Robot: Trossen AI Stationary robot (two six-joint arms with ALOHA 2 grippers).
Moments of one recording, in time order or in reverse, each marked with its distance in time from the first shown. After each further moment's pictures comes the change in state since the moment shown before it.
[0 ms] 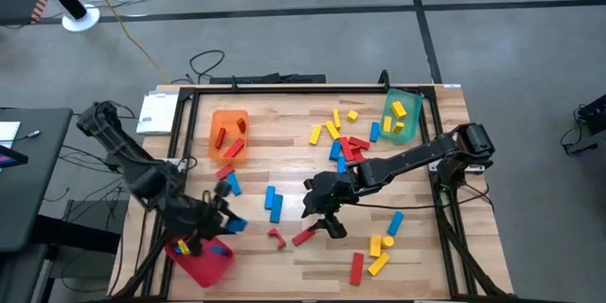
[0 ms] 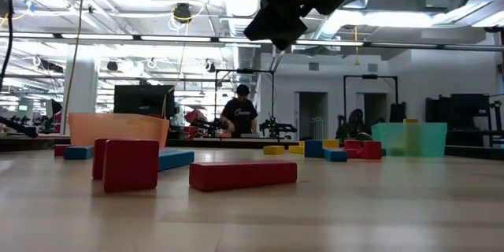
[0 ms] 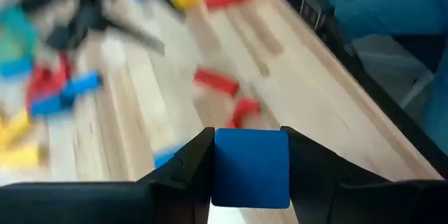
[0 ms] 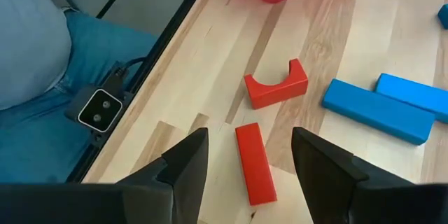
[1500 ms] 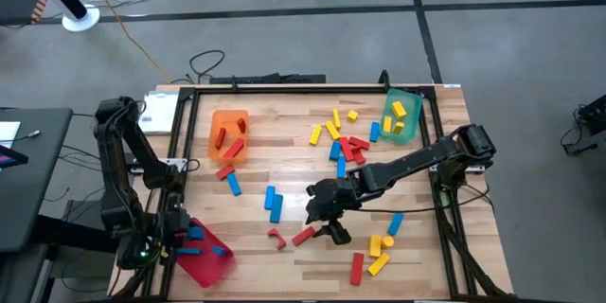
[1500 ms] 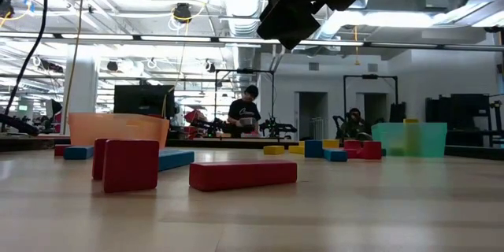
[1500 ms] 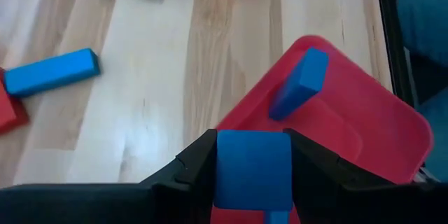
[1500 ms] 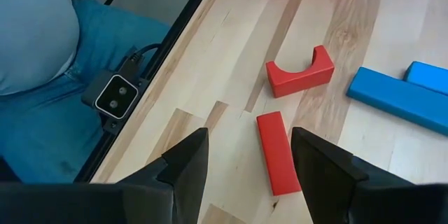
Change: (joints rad) left arm -0.599 0.023 -0.252 -0.252 -0.246 -1.283; right arm 0.041 0.000 0.000 -0.032 0.002 0.011
